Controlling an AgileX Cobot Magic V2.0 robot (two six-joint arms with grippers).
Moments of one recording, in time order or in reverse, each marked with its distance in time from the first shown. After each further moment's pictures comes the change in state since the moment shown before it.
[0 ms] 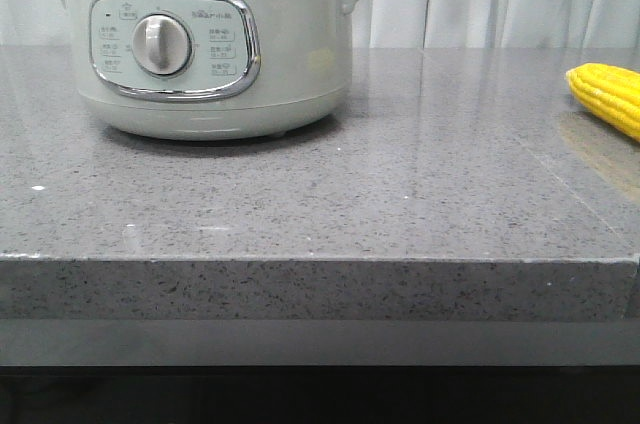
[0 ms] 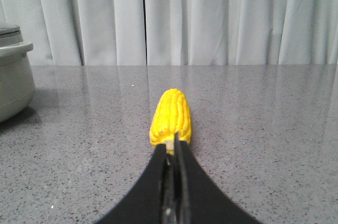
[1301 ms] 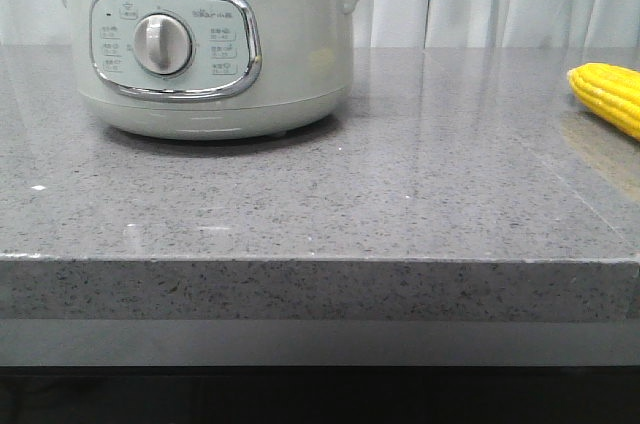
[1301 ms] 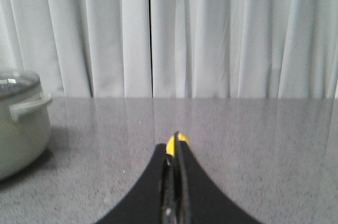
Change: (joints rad) left arm 0.000 0.090 -0.394 0.002 0.151 0.000; right arm 0.000 0.038 -0.332 0.000 0.250 0.000
